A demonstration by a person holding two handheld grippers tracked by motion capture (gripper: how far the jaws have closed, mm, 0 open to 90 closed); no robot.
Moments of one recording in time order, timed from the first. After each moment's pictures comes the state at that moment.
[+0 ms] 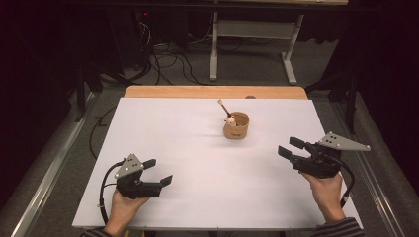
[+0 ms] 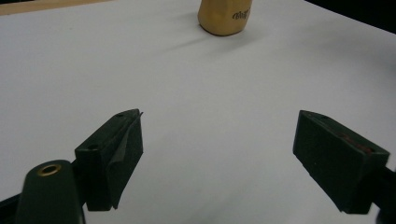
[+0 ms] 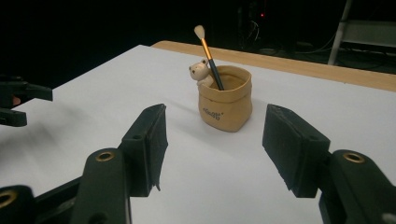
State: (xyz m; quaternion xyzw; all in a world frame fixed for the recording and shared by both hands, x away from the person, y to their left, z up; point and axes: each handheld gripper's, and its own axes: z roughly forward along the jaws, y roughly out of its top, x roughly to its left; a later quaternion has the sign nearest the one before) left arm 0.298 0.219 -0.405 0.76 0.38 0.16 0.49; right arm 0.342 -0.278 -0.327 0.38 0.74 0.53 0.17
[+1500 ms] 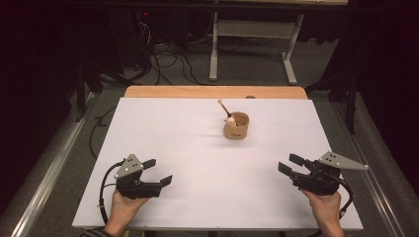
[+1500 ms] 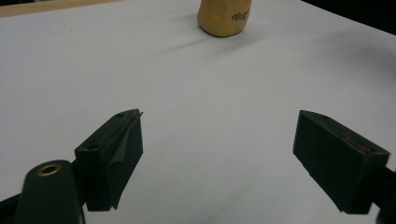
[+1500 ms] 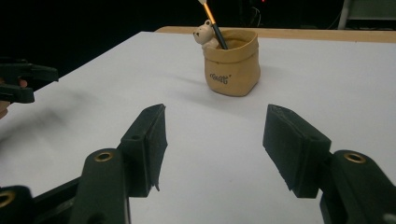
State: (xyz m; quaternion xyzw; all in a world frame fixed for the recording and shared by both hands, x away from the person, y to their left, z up) left arm 0.297 0.220 -0.405 0.76 0.38 0.16 0.50; right arm 0.317 -0.286 -0.364 0.40 0.73 0.53 0.15
